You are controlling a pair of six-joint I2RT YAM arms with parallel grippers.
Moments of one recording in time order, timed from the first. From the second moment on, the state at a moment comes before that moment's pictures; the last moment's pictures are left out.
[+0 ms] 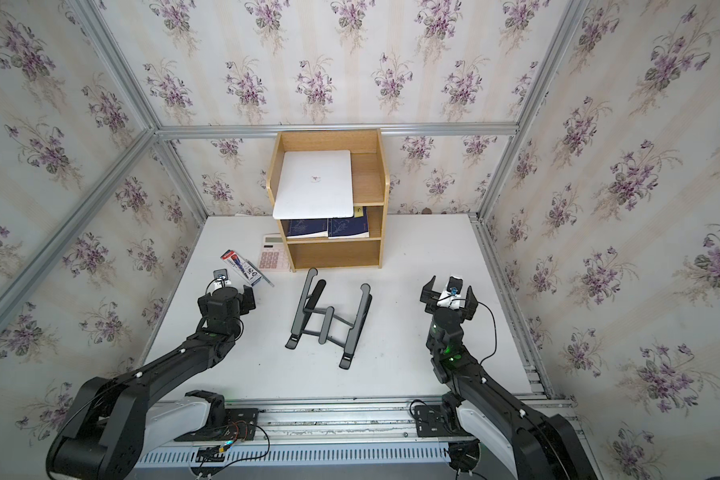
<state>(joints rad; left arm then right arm) -0.20 1.20 0.34 0.36 -0.53 -0.10 0.35 0.95 0.16 0.70 0.70 0.02</state>
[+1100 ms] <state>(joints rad) -0.02 1.54 0.36 0.82 -0.16 -0.04 0.11 1.55 0.19 1.27 0.31 0.05</state>
